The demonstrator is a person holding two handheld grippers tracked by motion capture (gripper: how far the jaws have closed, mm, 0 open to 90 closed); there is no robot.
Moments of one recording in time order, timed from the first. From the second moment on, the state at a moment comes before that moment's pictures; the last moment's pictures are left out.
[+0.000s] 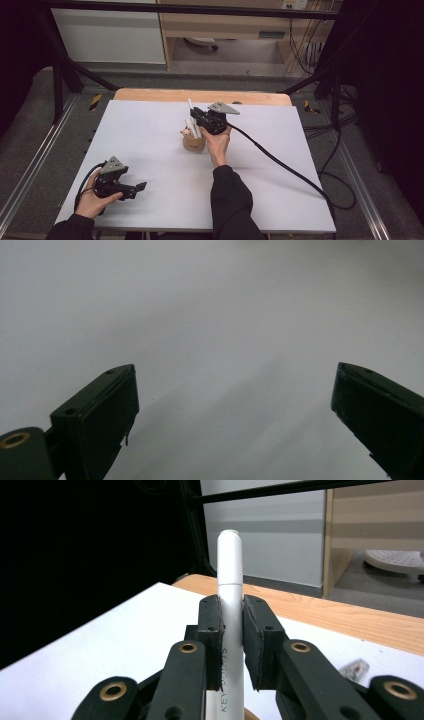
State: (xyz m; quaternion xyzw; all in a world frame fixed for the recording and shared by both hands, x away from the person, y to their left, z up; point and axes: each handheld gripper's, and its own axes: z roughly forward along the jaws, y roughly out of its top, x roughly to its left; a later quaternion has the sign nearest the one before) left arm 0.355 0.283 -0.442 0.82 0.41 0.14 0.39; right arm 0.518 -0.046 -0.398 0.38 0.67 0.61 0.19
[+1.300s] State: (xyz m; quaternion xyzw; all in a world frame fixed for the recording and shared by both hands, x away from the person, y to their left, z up) left arm 0.354 0.282 -0.441 0.82 0.40 0.14 0.38; right arm 0.495 -0.064 -0.402 0.35 0.74 0.54 0.18
